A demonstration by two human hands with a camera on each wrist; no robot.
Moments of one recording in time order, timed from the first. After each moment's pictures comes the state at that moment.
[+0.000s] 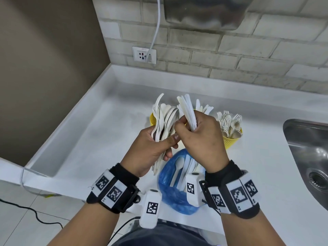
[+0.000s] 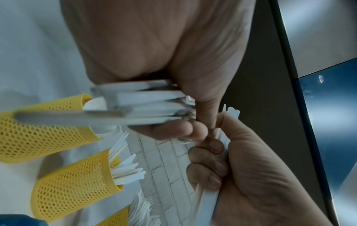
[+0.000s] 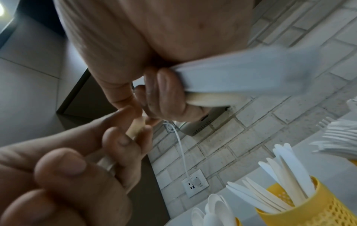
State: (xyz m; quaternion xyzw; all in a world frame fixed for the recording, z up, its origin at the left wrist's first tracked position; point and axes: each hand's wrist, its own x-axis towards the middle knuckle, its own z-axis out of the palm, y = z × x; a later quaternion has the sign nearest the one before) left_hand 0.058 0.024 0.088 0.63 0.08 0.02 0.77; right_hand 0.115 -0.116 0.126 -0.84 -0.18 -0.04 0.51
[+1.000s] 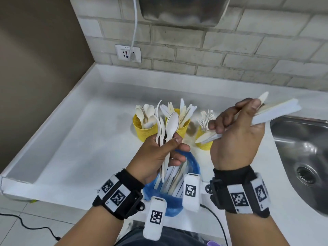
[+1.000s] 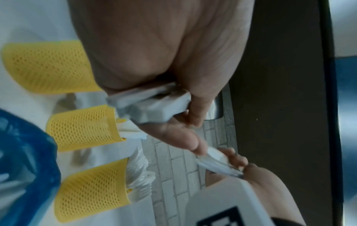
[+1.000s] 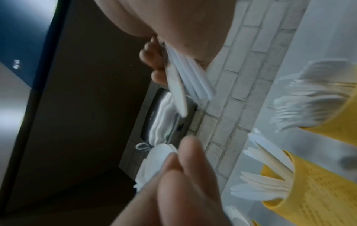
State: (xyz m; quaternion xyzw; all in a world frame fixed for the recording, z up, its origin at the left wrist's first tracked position) left_hand 0.082 -0.035 0.086 0.58 0.11 -0.07 0.80; right_hand 0.143 -0.180 0.142 -0.46 -0.01 -0.16 0.87
